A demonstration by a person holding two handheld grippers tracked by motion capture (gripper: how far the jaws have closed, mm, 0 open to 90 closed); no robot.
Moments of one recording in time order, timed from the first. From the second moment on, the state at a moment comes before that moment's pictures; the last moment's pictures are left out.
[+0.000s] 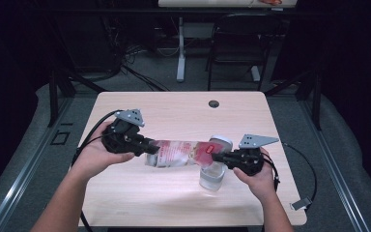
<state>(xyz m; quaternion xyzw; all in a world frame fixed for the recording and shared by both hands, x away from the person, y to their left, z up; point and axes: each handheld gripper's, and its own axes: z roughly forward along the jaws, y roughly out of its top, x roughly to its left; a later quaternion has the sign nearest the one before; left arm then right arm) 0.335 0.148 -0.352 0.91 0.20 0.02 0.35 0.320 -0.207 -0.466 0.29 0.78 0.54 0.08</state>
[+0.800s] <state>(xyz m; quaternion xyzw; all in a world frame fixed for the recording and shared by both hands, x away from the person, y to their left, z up) 0.337 0.147 -0.351 0.91 0.20 0.02 0.35 0.320 -0.208 -0.468 0.29 0.79 0.54 0.08</state>
